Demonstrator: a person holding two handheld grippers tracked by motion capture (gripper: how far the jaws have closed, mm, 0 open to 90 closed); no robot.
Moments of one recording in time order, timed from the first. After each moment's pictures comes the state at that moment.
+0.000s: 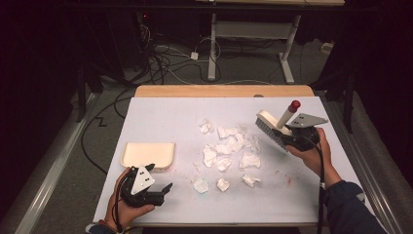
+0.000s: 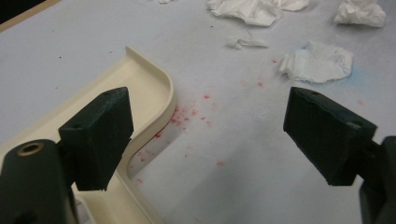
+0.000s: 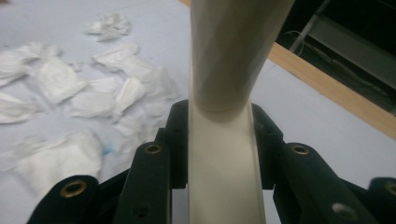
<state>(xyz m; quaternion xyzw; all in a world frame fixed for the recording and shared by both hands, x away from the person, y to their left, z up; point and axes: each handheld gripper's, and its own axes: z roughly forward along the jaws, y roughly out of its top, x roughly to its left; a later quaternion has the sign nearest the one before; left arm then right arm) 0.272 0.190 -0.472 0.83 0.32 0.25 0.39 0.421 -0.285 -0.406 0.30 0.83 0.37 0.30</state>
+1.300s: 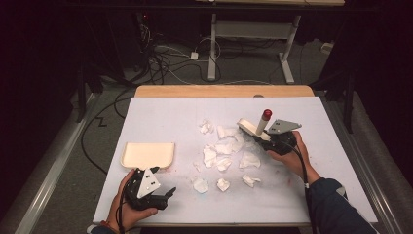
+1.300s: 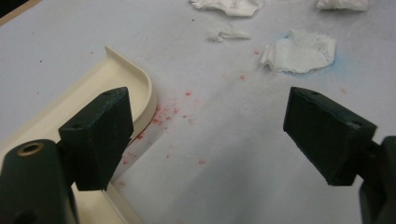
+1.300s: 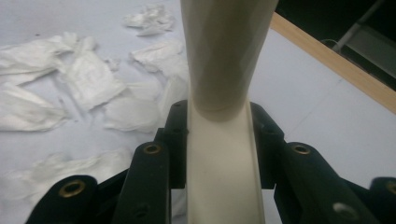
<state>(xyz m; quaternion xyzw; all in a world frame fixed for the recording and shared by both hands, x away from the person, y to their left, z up) 0.267 0.180 -0.473 0.85 0.30 0.24 0.37 0.428 -0.241 -0.441 0.25 0.85 0.38 0.26</state>
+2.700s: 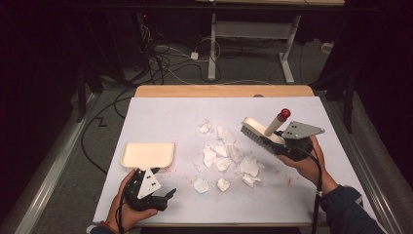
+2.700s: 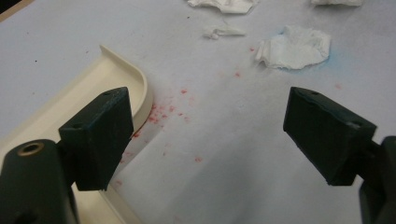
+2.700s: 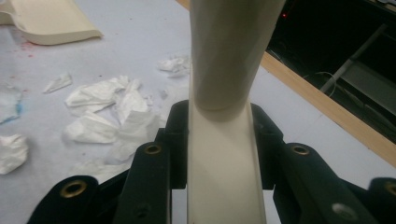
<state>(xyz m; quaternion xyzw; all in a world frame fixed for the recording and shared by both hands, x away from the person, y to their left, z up) 0.267 0.179 -0.473 0.85 0.29 0.24 0.36 0.384 -0.254 -0.392 0.22 0.84 0.42 0.28</state>
